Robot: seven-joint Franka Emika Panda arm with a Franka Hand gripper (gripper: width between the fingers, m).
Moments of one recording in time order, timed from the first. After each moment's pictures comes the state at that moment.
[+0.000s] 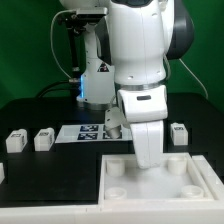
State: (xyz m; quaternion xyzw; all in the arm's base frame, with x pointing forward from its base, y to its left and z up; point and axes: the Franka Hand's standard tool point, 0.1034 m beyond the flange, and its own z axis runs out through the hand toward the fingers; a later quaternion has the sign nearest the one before) arm 0.502 0.064 0.010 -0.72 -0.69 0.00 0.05
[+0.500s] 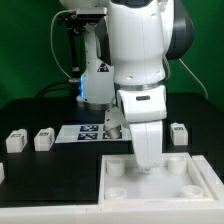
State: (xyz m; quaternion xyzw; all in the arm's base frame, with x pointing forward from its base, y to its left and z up) arm 0.502 0.062 0.009 -0.72 -0.69 0.00 0.05
